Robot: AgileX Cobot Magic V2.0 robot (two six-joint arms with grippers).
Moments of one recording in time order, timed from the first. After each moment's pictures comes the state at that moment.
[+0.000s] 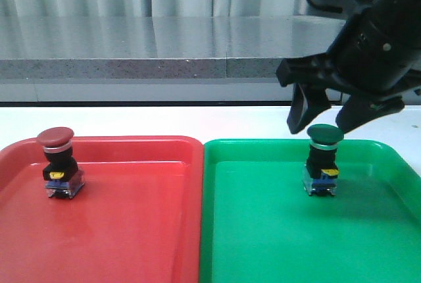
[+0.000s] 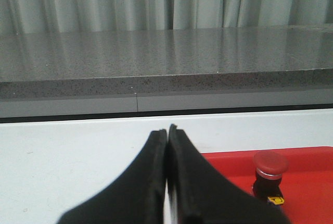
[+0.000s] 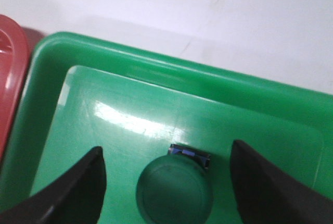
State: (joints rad) left arm -0.07 -0.01 0.00 0.11 0.08 -0.09; right arm 0.33 1.58 -0.93 0.16 0.38 0.08
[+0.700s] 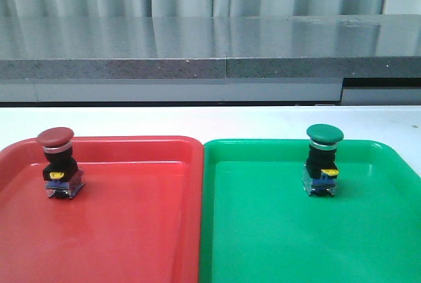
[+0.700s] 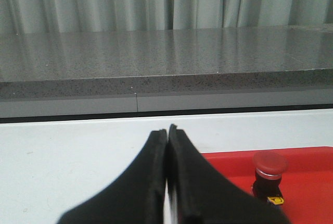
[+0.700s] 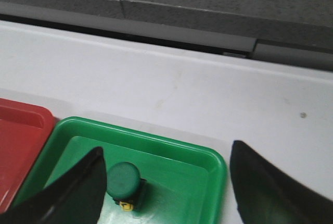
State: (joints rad) left arm -0.07 -0.01 0.00 0.11 0.08 -0.09; right arm 0.20 0.96 -0.76 0.01 0.38 0.08
